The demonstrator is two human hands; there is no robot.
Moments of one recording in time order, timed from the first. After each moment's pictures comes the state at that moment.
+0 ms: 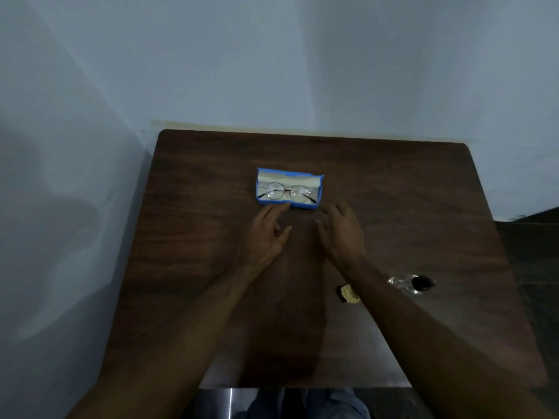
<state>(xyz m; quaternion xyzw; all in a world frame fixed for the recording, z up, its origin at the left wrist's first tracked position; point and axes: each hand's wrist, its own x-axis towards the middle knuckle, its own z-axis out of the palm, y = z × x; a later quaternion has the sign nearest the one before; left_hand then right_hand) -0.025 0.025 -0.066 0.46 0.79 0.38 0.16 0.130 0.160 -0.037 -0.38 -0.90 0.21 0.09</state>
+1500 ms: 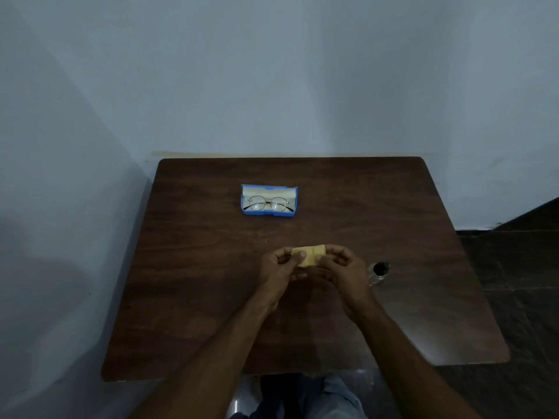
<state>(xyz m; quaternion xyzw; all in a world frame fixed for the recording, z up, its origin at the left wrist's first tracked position) 0.097 0.007 -0.015 0.07 0.61 0.62 0.49 0.232 0.093 0.011 -0.48 -0.46 0.70 0.27</state>
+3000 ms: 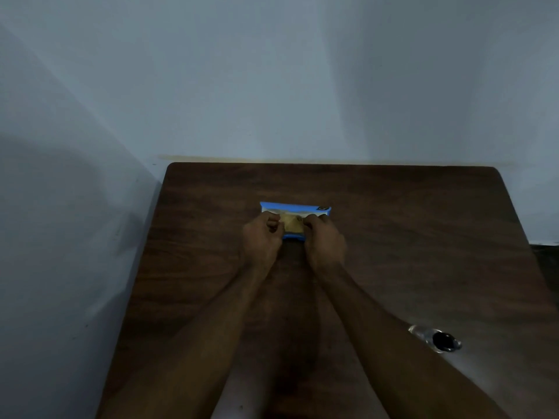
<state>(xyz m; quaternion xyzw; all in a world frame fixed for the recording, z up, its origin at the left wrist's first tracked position) -0.067 0.093 -0.060 0.25 0.88 0.37 0.16 0.046 0.188 -0.057 -0.45 -0.85 0.26 0.06</state>
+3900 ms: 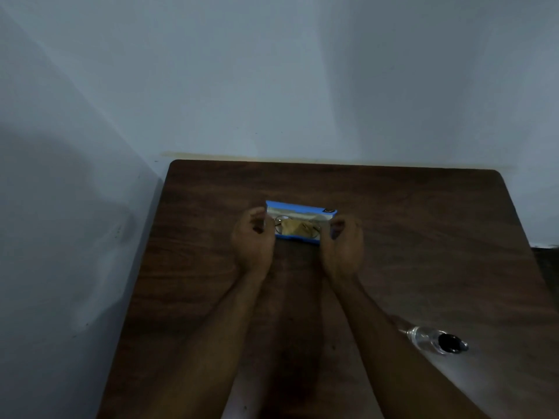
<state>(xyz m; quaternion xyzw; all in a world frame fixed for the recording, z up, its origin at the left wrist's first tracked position) -0.069 0.077 -0.063 0.17 0.85 0.50 0.05 0.064 0.182 -0.054 -0.54 -0.72 0.35 0.27</state>
